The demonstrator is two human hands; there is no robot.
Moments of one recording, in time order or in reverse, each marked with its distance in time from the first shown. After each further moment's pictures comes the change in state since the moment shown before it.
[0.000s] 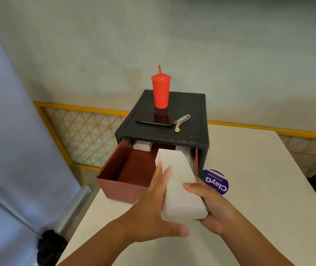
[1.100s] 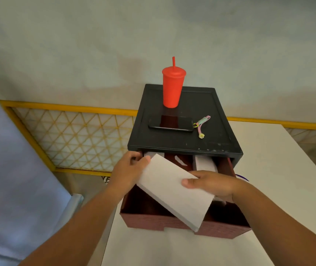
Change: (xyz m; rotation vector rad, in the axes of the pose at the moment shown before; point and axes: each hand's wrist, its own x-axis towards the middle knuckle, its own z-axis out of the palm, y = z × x) left_hand 0.096 -0.107 -0.169 -0.206 0.452 -0.441; right_hand 0.145 -0.034 0.053 -0.891 -0.007 0.247
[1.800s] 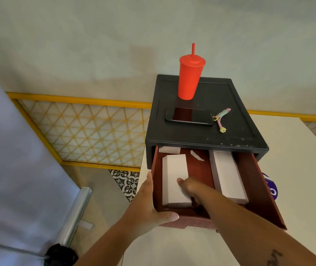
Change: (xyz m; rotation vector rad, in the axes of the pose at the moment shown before) left_hand -0.019 -0.103 -0.002 0.206 -0.410 0.251; right_hand 0.140 0.018 0.070 -0.075 0.397 0.491
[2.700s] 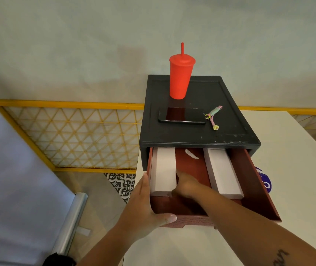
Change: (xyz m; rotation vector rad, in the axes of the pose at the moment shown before) left_hand -0.002 0.005 -0.003 0.178 0.032 -0.029; right_hand -0.023 0.001 -0.006 -0.296 0.021 -0.346
